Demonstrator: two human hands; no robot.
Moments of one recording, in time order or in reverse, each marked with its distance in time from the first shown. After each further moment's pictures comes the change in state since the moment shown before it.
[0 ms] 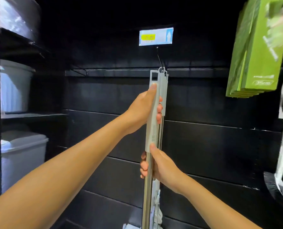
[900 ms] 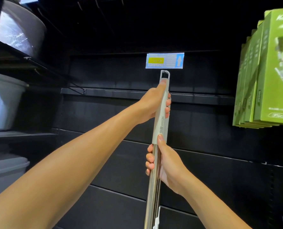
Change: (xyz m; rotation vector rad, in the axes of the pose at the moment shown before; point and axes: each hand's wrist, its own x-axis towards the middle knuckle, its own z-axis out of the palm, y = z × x) left_hand 0.111 0.042 -0.021 -0.030 -0.006 0.026; right_hand 0.076 -0.077 -0.015 0.121 0.261 -0.046
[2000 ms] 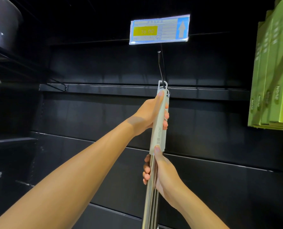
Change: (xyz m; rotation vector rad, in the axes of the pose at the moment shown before) left_hand 0.104 -0.093 -0.009 0.010 -0.083 0.032; right_hand 0.109 0.044 -0.054 0.045 0.117 0.040
